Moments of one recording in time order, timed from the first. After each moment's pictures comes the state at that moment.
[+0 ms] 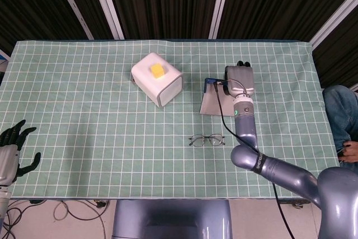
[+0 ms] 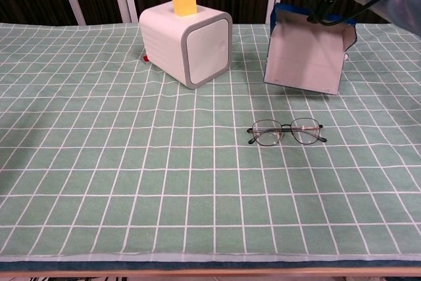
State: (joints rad) left arm -0.12 -1.10 -0.07 -1.77 1.33 1.39 0.03; right arm 1.03 -1.58 0.44 -1.23 -0.47 1.06 -0.81
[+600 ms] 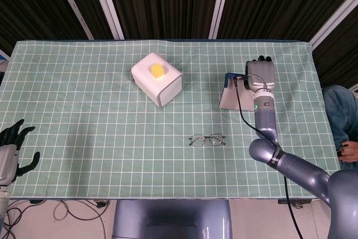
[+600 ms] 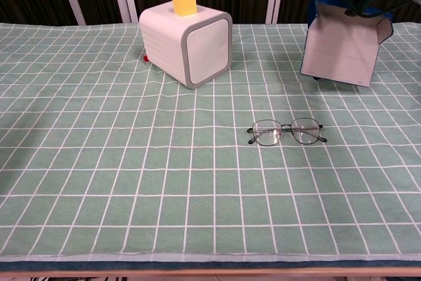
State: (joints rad) left arm -0.11 -1.11 -0.08 -1.76 1.33 1.40 0.04; right arm 0.99 -1.54 0.38 -1.08 -0.55 0.96 -0.72
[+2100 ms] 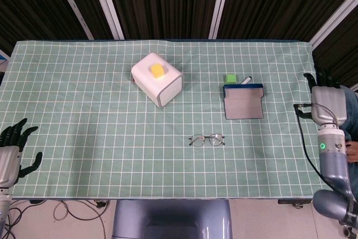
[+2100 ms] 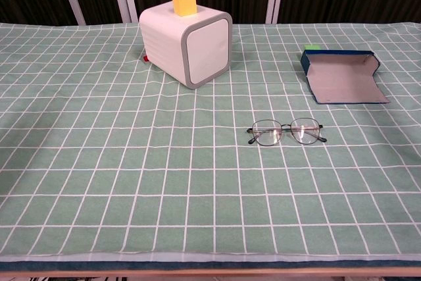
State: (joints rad) left arm -0.10 -1.12 -0.06 -1.75 1.42 1.46 0.06; right arm 0.54 -1.06 0.26 -1.68 -0.86 1.25 -0.43
